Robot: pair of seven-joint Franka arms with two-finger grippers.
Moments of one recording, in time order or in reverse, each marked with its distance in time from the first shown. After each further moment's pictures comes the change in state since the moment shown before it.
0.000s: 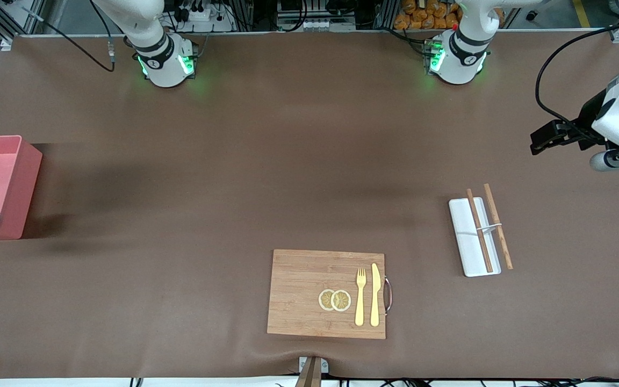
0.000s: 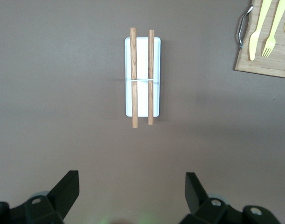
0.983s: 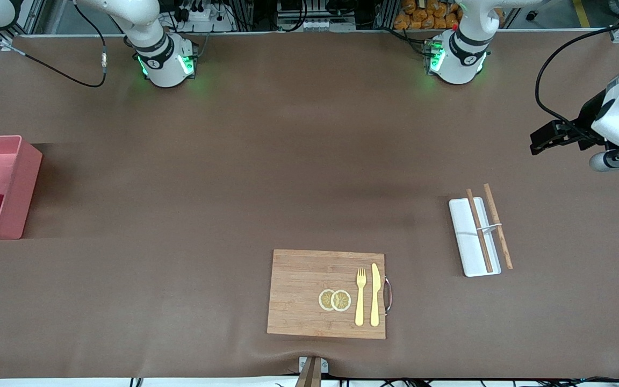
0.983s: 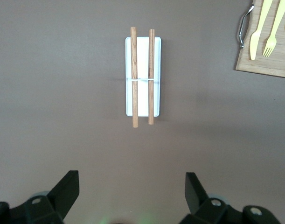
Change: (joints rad) left arm 0.001 0.000 0.002 -0.002 0.000 0.000 0.000; right arm -0.206 0.263 0.023 0.096 -0.001 0.058 -0.352
